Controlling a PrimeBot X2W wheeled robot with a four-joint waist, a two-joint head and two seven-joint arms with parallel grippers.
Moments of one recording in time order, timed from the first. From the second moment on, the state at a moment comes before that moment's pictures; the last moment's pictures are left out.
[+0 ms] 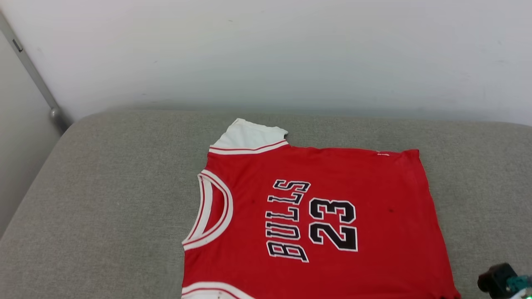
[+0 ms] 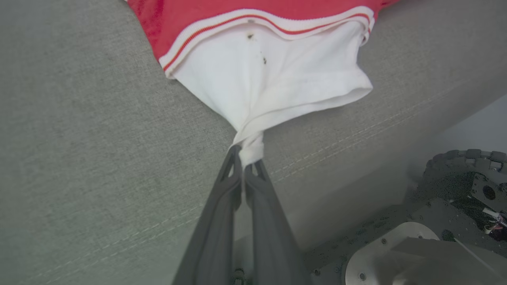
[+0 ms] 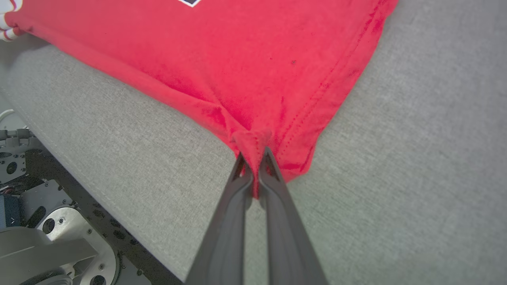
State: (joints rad) left arm 0.07 0.75 -0.89 0.07 -0.69 0.15 -0.07; right arm -0.26 -0.88 1.04 0.35 0.91 0.13 -0.09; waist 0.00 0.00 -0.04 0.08
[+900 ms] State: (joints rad) left arm -0.32 0.73 -0.86 0.16 -0.57 0.03 -0.01; right arm -0.18 -0.79 0.66 0.17 0.76 0.13 0.09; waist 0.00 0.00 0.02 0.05
